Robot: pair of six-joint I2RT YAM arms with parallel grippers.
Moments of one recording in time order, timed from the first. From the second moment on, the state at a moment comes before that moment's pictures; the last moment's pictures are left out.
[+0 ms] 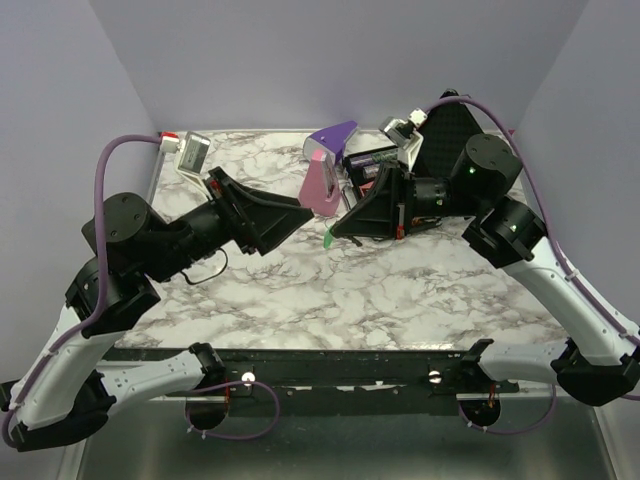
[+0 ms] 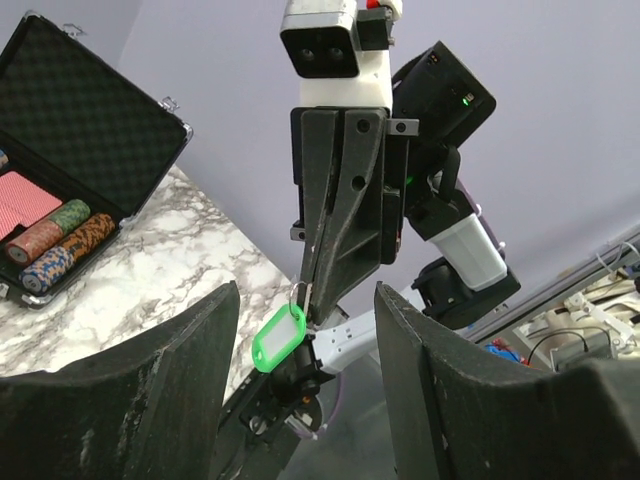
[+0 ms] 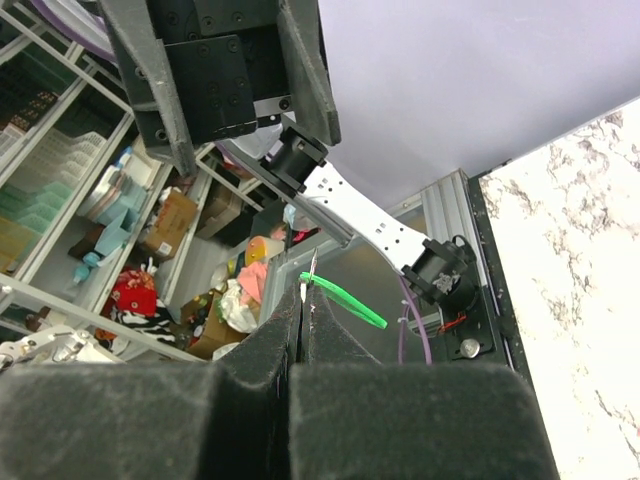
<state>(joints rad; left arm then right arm) -0.90 0.89 1.55 -0.51 0.12 -0.69 0.77 1.21 1.52 -0.25 -0.86 0.73</state>
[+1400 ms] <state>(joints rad) -0.82 0.99 1.51 -0.39 0.41 -0.79 0.77 1.17 1.48 -0.10 -0.85 0.77</state>
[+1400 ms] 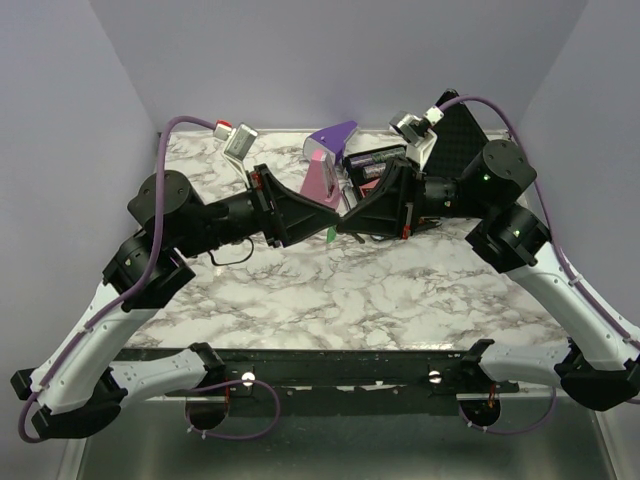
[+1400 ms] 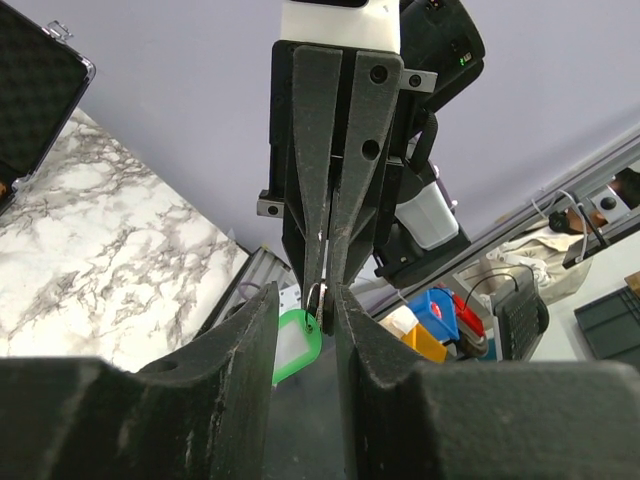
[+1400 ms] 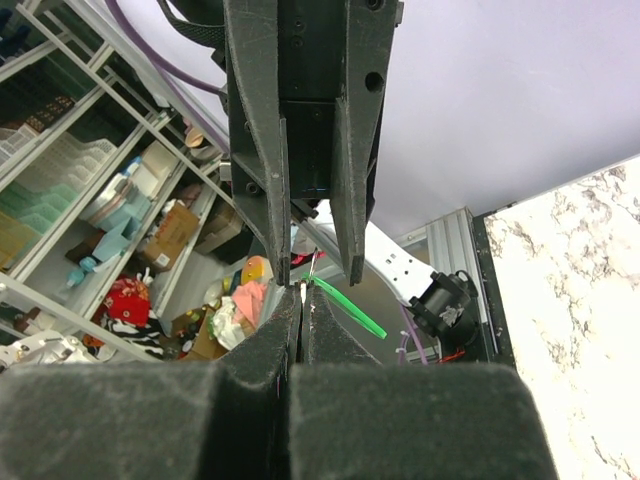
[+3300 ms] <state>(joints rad) -0.82 1.22 1.97 -1.00 0.48 -0.43 0.77 1.24 1.54 -0.29 -0.98 0.66</state>
